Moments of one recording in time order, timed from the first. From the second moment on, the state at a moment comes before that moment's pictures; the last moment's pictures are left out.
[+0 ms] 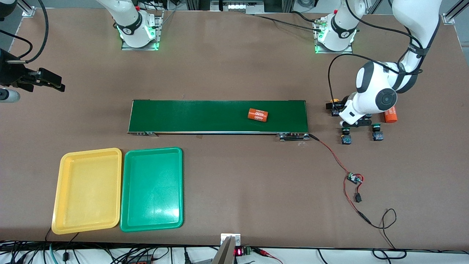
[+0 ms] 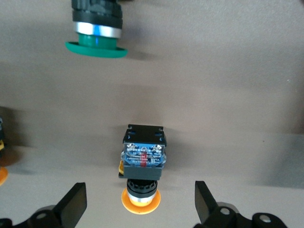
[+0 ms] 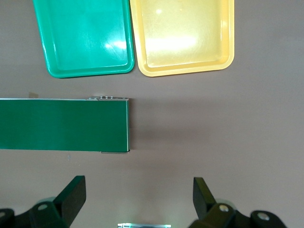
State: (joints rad) left arm 0.16 0.27 -0.23 -2.37 -0.02 2.26 -0.18; right arm 0.10 0.05 -0.12 -1.56 0.01 1.51 -0.03
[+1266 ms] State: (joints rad) left arm 0.15 0.31 -0.23 -2.36 -0.02 2.27 -0.19; right arm 0.10 0.05 -0.12 -1.56 0.01 1.51 -0.03
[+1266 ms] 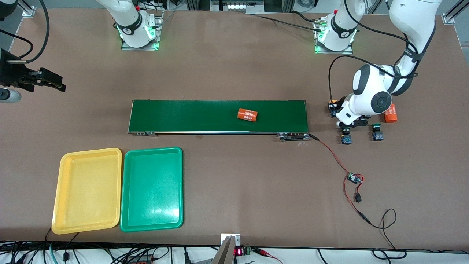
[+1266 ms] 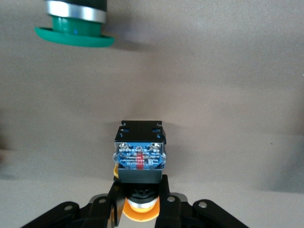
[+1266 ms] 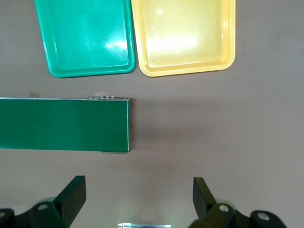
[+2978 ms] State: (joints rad) left arm -0.04 0.35 -0.40 -2.04 -0.02 2.17 -0.27; right arm 0.09 0.03 -0.13 -1.56 0.01 1.44 -0.03
